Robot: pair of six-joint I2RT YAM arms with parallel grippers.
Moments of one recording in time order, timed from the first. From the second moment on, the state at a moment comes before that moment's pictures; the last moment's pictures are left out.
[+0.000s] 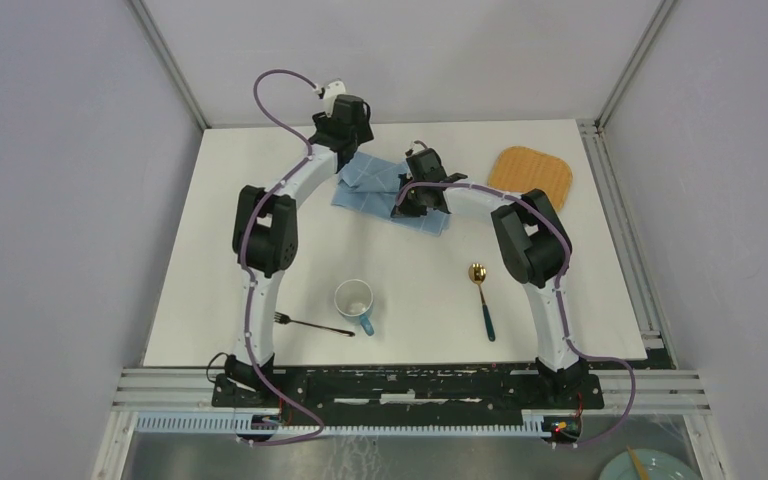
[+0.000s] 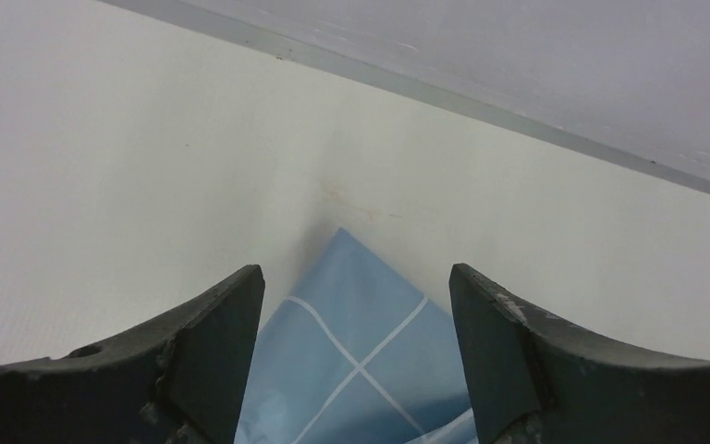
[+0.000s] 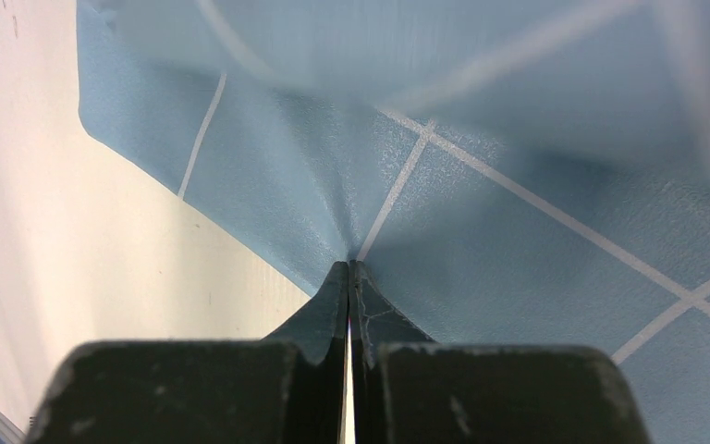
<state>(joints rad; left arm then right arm) -0.37 2.30 1.97 -0.20 -0.45 -0.48 0.54 2.23 1.59 -0.22 -0.17 0.60</state>
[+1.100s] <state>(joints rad) -0.37 2.06 1.63 -0.31 -0.41 -0.54 0.54 2.23 1.59 -0.22 -0.17 0.59</state>
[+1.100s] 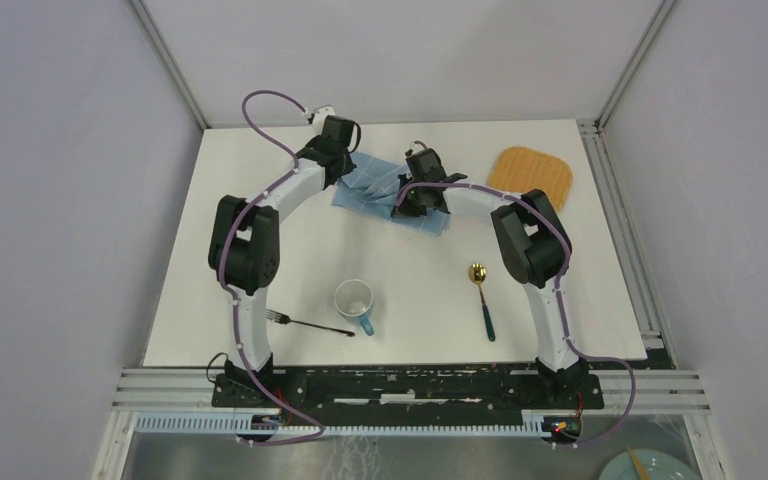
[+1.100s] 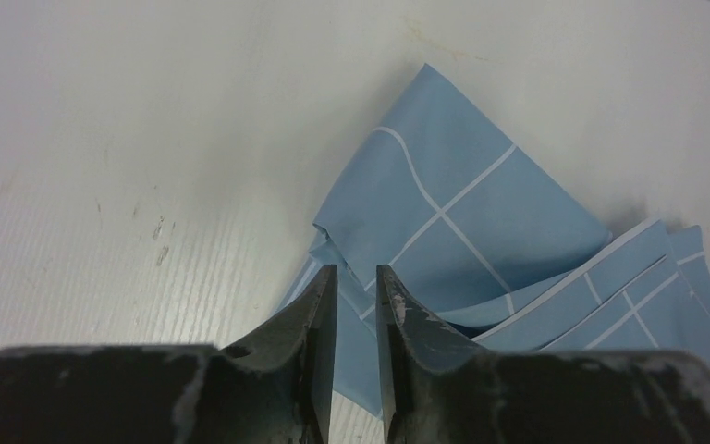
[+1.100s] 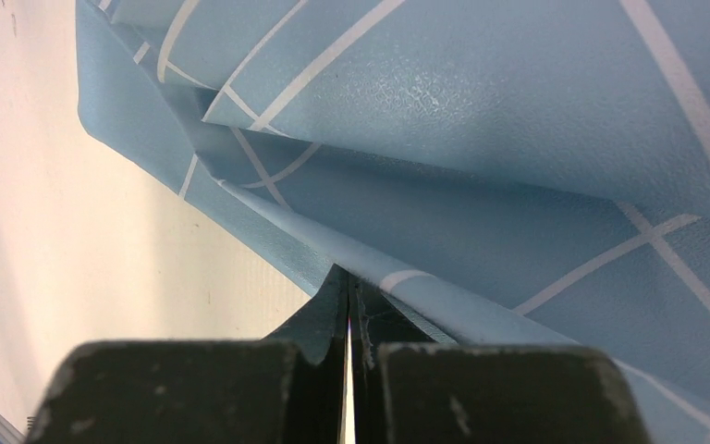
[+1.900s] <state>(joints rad) -0.37 2.17 1.65 -0.37 -0.41 -0.55 0.54 2.23 1.59 -0.22 -0.16 0.59</state>
